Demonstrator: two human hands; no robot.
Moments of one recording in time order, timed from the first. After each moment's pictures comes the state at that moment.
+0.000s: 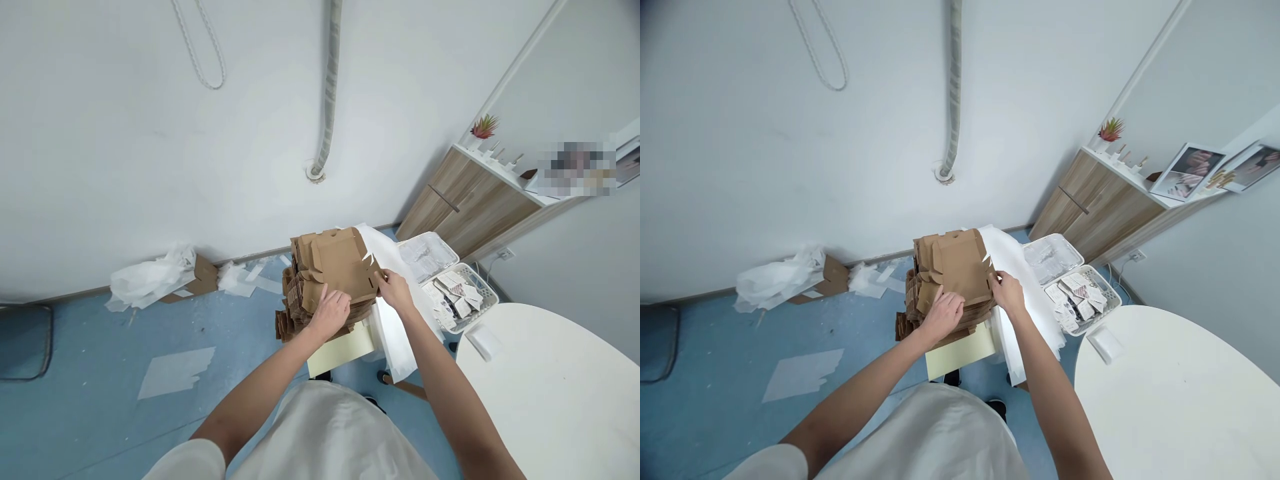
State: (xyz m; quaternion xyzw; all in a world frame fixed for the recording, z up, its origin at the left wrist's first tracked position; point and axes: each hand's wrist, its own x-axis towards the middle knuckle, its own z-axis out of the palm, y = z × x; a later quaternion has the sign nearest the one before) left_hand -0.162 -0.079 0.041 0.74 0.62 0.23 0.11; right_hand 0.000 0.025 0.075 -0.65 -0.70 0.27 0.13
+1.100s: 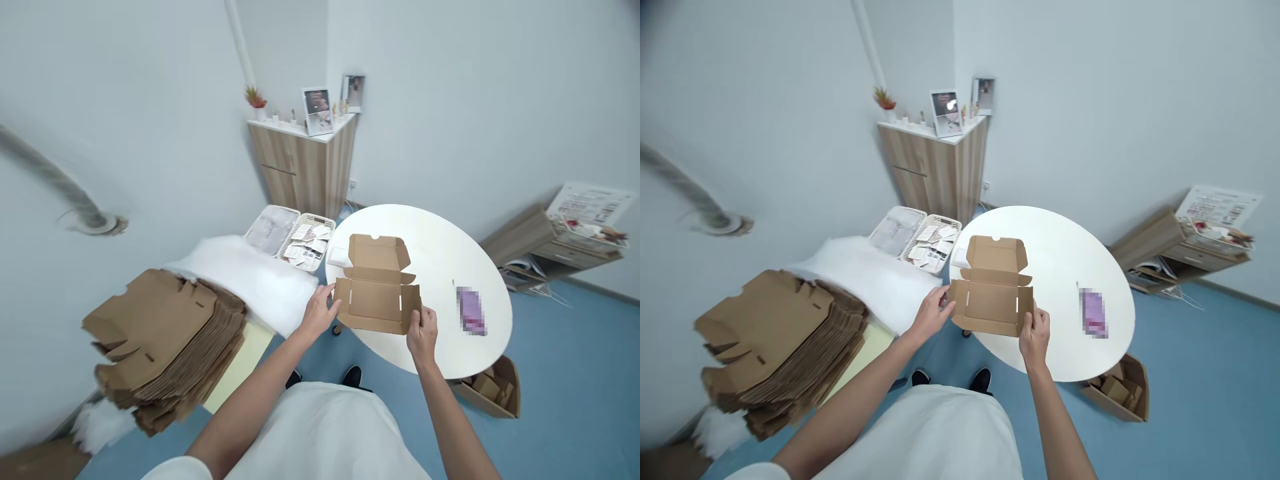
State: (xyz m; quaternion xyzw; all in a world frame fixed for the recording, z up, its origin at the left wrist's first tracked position) left_hand 0.129 -0.115 0.046 0.84 0.37 0.22 0.34; right_hand 0.328 -0.280 0.013 -0.85 -0.32 -0.01 0.42
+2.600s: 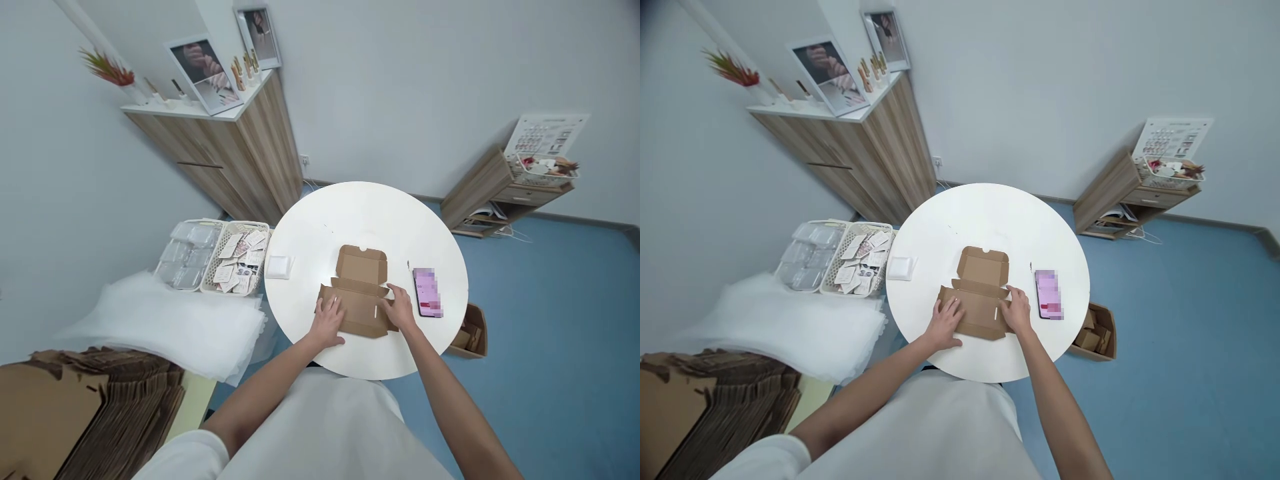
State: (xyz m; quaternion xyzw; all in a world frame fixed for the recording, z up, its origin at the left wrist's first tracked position) left_hand 0.312 -0.161 -0.048 0.97 0.14 -0.14 0.14; right_hand 0.505 -0.302 -0.062 -0.90 -0.28 0.18 0.27
